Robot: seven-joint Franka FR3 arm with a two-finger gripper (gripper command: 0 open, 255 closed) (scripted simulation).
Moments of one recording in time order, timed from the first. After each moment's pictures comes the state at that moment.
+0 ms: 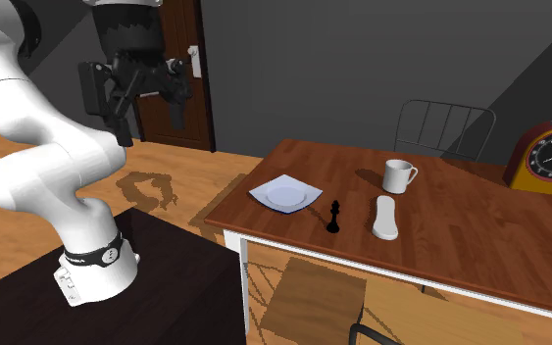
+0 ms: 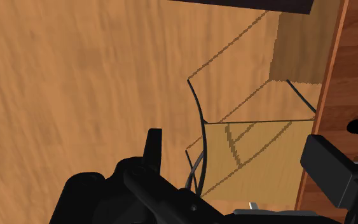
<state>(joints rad) -0.01 -0.83 0.04 -2.35 0.00 1.59 -0.02</state>
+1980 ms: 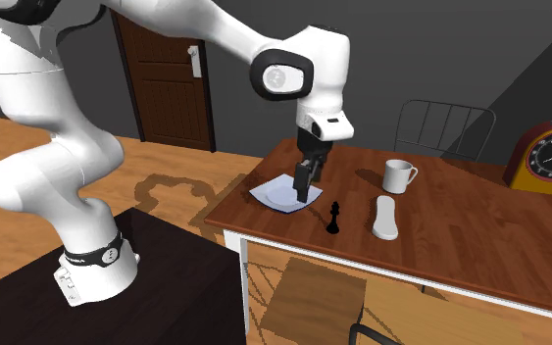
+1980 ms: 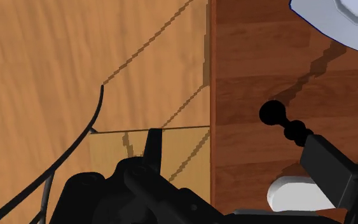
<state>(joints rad) 0.11 -0.01 0.44 -2.12 0.09 2.08 0.44</state>
